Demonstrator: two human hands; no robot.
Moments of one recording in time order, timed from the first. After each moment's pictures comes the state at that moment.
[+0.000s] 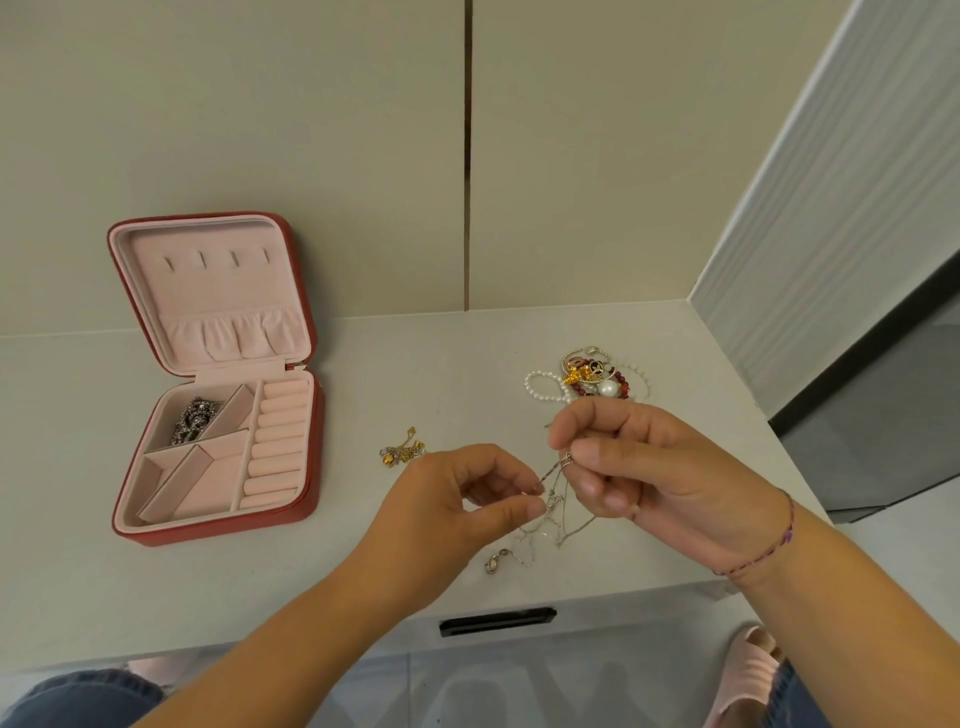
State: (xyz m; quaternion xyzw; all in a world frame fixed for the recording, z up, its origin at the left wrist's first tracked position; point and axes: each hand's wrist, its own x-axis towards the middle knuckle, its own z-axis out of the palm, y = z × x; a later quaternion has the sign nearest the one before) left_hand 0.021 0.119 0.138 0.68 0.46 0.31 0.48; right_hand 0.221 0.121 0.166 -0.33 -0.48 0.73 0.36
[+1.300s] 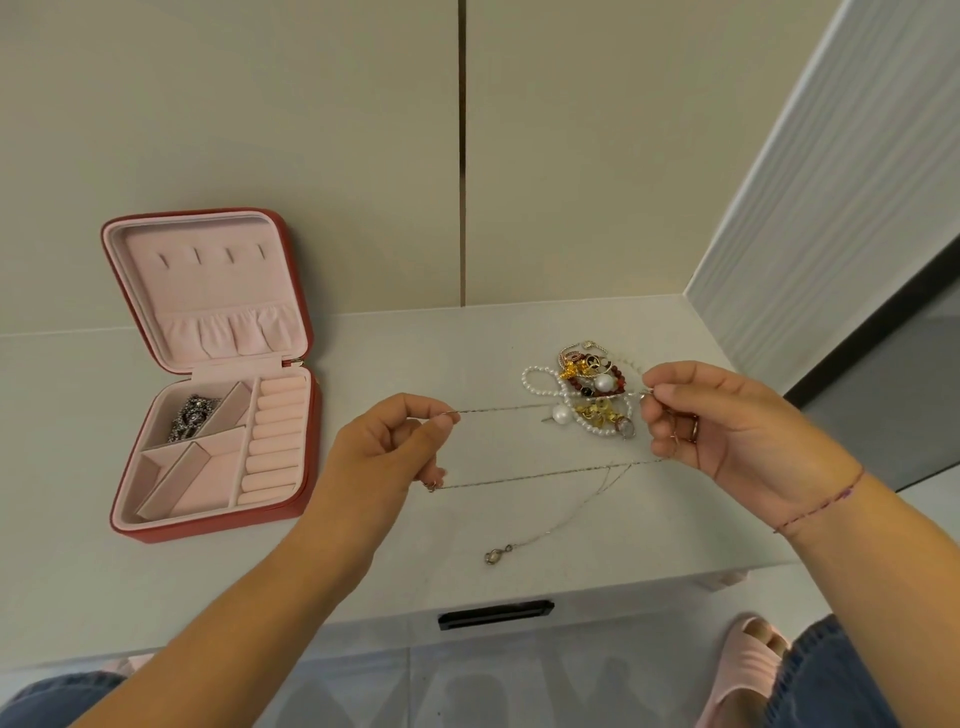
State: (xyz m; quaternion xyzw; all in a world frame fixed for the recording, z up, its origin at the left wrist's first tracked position) left_hand 0.000 0.137 0.139 0.49 0.54 0.43 0.53; right_hand 0.259 0.129 0.173 -0.54 -0.35 0.61 0.47
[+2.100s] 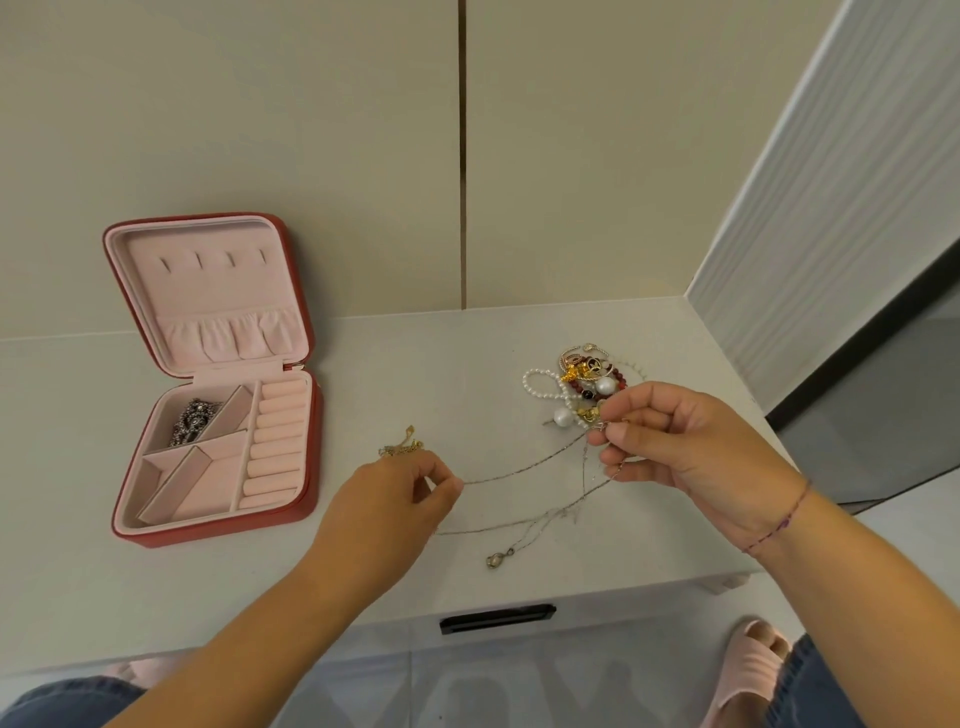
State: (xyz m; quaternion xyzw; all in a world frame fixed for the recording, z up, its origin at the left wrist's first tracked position) left_hand -0.008 0.130 0.117 0.68 0.63 0.17 0.34; right_hand 0.239 0.124 0.164 -0.57 -0.42 0.57 0.41
